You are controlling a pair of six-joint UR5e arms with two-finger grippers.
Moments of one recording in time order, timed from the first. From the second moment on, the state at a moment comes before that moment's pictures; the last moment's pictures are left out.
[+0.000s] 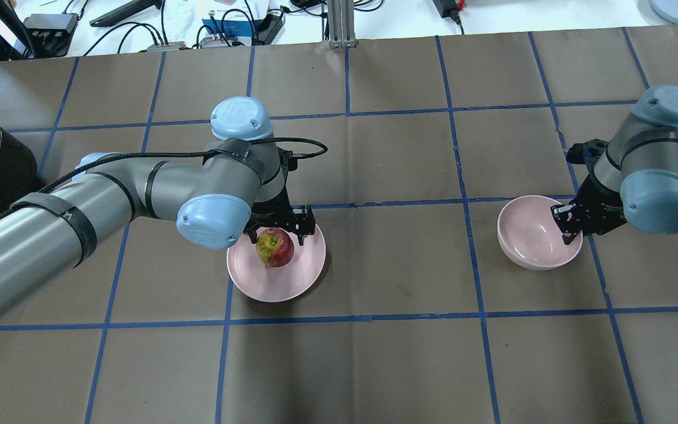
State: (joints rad) left arm -1.79 -1.90 -1.91 -1.09 1.56 -0.13; right arm 1.20 -1.37 2.04 -2.04 -1.59 -0.27
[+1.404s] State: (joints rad) left arm -1.79 -1.84 -1.64 -1.40 1.56 -0.16; right arm 1.57 -1.33 1.95 -1.95 -1.33 0.07
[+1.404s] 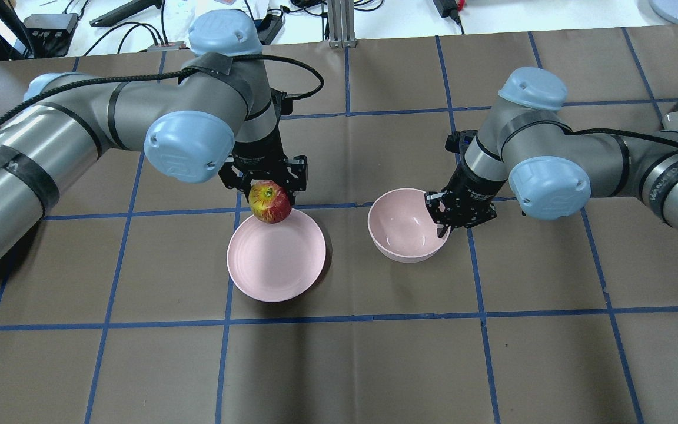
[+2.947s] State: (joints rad) left arm -2.07 -2.06 -1.62 -1.04 1.37 -0.73; right arm 1.45 -1.41 1.47 -1.62 -1.60 0.07
